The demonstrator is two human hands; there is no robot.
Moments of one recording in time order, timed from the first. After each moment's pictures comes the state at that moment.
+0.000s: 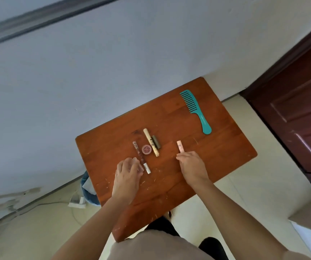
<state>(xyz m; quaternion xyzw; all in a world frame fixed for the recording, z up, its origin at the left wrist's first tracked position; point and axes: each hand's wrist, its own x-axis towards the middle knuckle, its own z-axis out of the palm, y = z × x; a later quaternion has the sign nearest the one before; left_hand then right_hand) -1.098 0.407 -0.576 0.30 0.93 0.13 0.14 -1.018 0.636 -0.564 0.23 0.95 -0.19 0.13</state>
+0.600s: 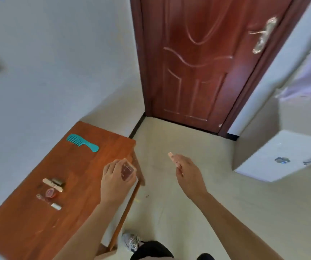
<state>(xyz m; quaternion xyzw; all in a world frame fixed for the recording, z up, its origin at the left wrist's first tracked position) -0.879 0.566 -0.454 0.46 0.84 0.27 0.11 -0.654 0.683 -0.465 0.50 0.79 -0.32 -0.18</state>
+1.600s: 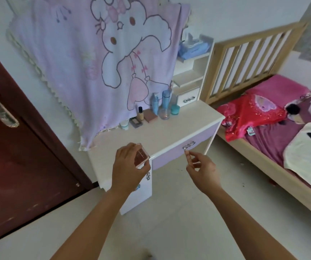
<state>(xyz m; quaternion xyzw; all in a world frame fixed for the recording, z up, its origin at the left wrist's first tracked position) -0.157 0.997 -0.382 0.85 0.38 0.34 0.16 0.043 0.845 -0.390 0.82 0.35 -0.14 -0.43</state>
